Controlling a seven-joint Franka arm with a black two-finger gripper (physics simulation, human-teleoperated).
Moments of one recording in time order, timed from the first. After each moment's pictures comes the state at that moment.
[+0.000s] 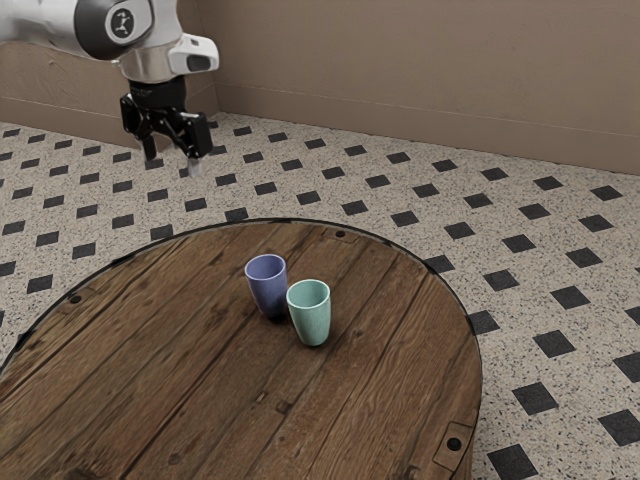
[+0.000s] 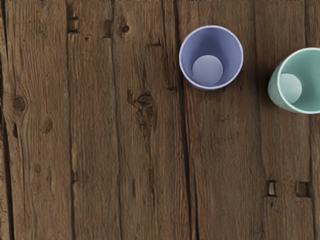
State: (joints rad) arm 0.04 0.03 -0.03 -1.57 0.12 1.60 0.03
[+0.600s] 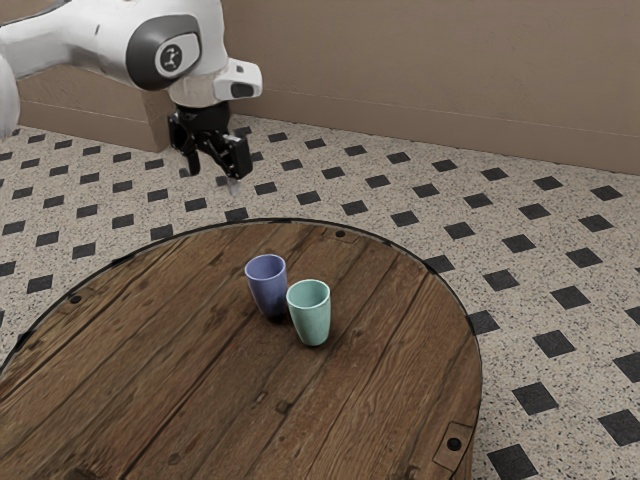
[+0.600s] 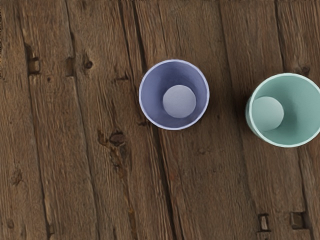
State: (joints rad) arm 0.03 0.14 -0.09 -1.57 0.14 1.73 0.06
